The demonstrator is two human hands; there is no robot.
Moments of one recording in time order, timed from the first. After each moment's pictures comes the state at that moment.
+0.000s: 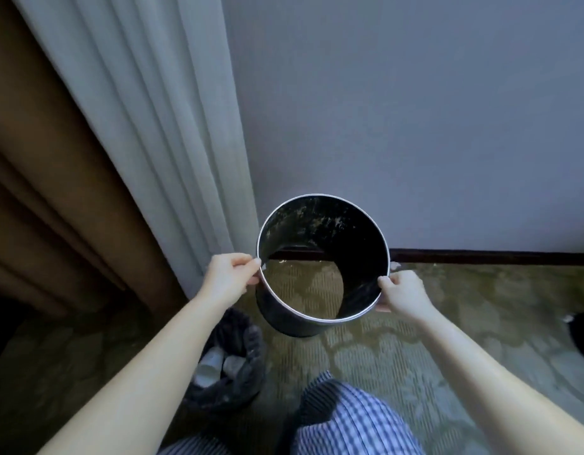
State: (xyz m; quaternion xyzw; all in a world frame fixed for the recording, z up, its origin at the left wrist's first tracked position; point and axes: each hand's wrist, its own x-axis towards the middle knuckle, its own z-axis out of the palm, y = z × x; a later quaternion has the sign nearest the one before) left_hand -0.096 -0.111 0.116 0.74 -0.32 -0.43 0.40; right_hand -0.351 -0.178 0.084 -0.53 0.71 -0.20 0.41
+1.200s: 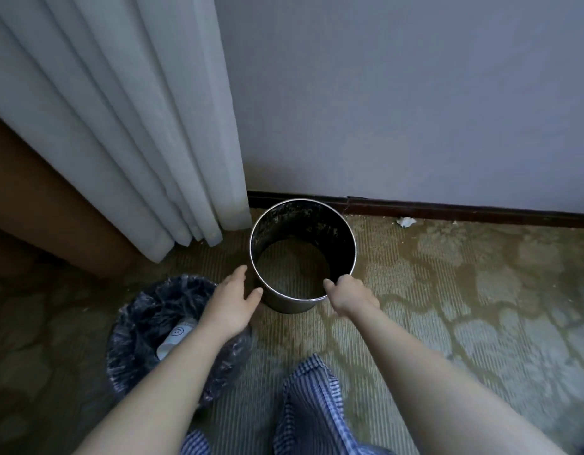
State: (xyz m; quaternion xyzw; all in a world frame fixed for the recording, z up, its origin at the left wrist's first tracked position) left_hand -0.093 -0.151 -0.106 0.78 -0.42 -0.44 0.14; right_hand -0.281 -0.228 -0.114 -0.58 0.72 0.14 0.35
